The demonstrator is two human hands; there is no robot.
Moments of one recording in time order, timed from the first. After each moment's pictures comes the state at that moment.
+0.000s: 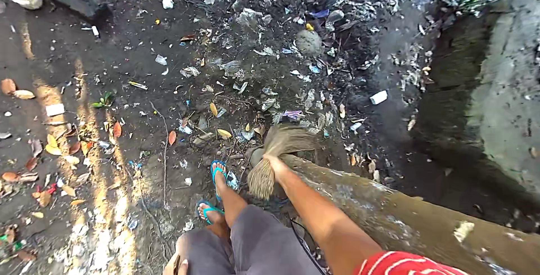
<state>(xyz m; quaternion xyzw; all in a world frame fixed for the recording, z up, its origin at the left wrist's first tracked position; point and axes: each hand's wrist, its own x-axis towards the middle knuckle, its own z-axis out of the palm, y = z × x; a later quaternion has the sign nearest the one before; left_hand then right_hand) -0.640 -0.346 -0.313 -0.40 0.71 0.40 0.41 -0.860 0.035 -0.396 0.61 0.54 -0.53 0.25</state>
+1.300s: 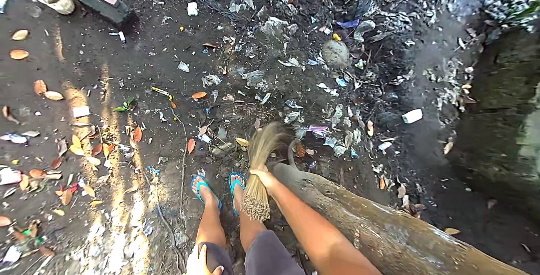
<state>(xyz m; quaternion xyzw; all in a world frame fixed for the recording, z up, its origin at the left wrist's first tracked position) -0.725 -0.362 -0.386 -0.15 0.74 0.13 0.64 -0.930 -0.090 -0.436 0.50 0.56 -0.55 0.36</state>
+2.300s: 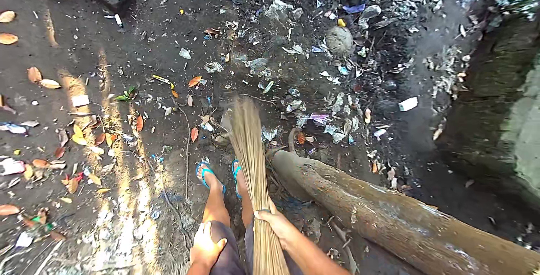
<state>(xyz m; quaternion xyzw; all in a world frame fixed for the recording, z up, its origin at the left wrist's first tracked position) -0.731 -0.392 -0.391 -0.16 0.73 0.14 0.65 -0.817 -0.157 -0.300 0.55 0.46 -0.56 0.40</state>
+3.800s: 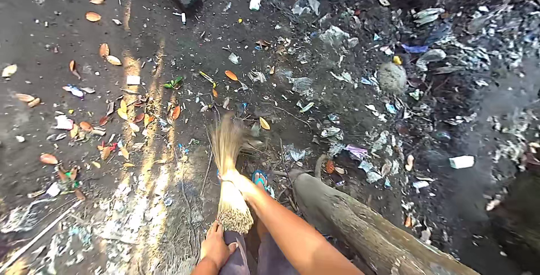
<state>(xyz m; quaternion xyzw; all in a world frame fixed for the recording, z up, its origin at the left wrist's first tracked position) -0.749 -0.441 -0.388 -0.17 0.71 0.20 0.66 -0.926 -0.344 -0.421 0.34 0.51 -0.58 0.54</state>
